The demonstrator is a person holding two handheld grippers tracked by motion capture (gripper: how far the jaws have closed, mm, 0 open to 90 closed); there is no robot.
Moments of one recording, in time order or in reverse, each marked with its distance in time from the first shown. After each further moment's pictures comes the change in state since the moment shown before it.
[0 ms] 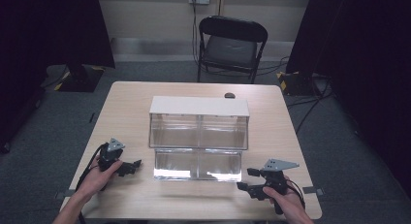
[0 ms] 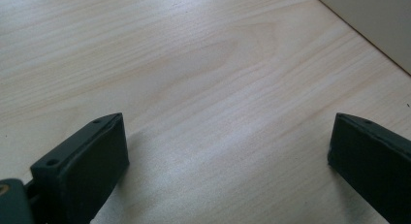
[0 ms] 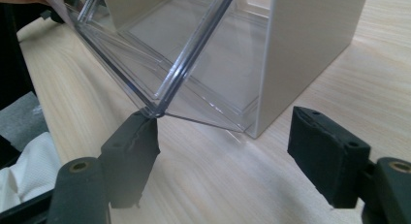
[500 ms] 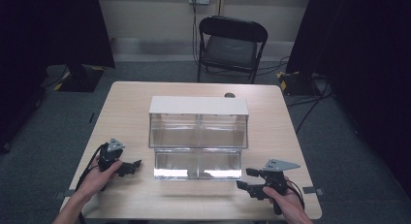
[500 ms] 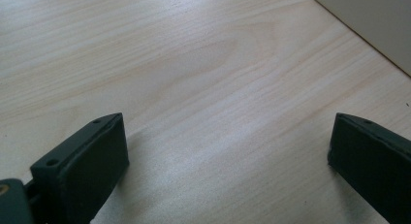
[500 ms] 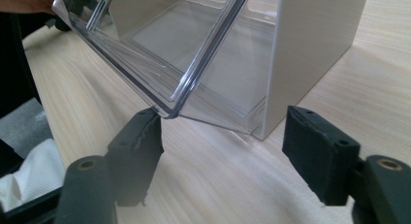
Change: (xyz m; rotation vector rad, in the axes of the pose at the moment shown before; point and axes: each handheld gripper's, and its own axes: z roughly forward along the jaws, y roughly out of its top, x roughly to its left) left arm 0.000 0.000 0.000 -0.001 -0.005 -0.004; right arm 0.001 -0.001 0.000 -0.029 0.003 0.016
